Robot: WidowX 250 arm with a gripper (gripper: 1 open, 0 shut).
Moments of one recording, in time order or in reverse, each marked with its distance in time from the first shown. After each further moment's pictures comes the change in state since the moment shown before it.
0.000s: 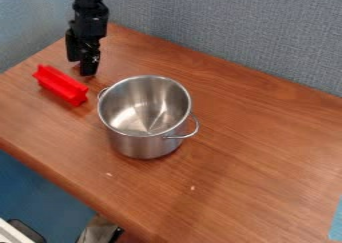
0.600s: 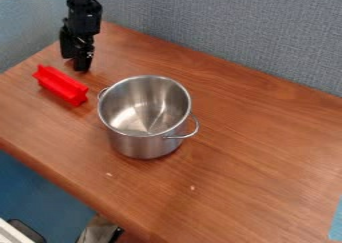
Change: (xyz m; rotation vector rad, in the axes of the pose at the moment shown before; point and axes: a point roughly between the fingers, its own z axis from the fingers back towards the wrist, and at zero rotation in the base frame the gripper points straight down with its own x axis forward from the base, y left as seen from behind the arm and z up) arm 0.001 0.018 -0.003 -0.015 0.018 0.016
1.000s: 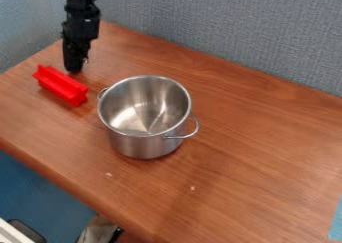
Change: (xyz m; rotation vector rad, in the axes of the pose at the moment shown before) arm -0.008 -0.025 -0.003 0.008 -0.005 -0.098
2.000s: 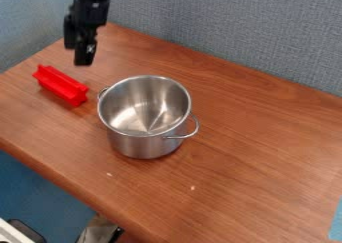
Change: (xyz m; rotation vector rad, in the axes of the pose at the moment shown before) arm -0.015 -0.011 0.022 0.008 0.044 -0.036
